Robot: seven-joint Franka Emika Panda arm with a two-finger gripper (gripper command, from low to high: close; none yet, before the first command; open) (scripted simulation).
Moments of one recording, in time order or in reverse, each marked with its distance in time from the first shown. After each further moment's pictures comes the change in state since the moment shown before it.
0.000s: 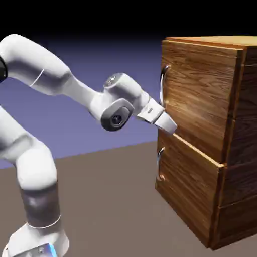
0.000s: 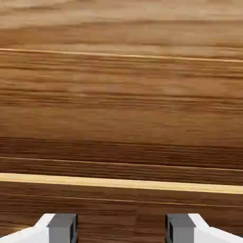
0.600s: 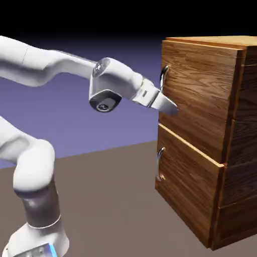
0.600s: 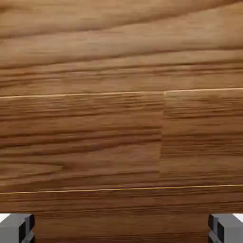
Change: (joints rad) arm -0.202 -0.154 0.265 0.076 0.783 -0.023 -0.543
